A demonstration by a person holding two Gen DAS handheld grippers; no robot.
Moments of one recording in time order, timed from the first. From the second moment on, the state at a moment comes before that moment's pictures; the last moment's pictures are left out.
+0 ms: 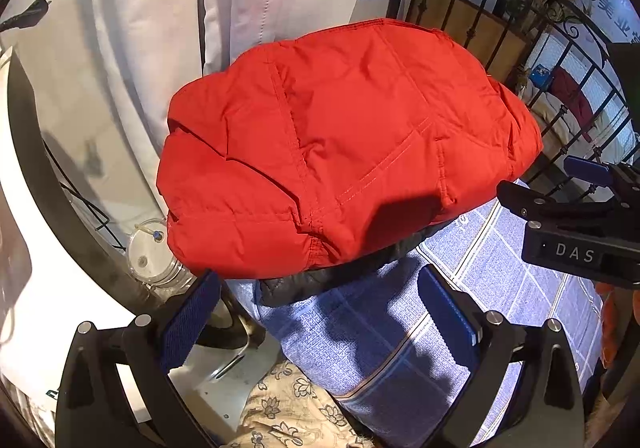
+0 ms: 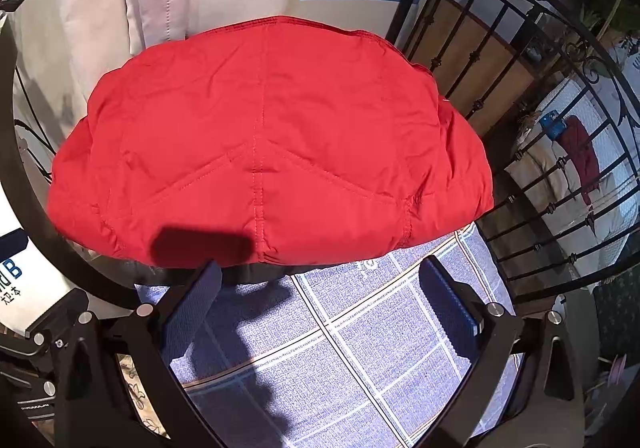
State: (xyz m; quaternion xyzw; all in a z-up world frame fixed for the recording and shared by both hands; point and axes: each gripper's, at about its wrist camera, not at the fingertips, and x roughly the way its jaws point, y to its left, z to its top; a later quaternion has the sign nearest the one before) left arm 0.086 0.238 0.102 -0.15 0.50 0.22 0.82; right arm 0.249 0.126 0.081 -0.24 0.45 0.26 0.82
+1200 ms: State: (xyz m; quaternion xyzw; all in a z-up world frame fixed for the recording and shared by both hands) left arm 0.086 0.237 0.103 -0.15 0.50 0.22 0.83; right arm 0.252 0.132 0.076 -0.24 0.45 0.26 0.82
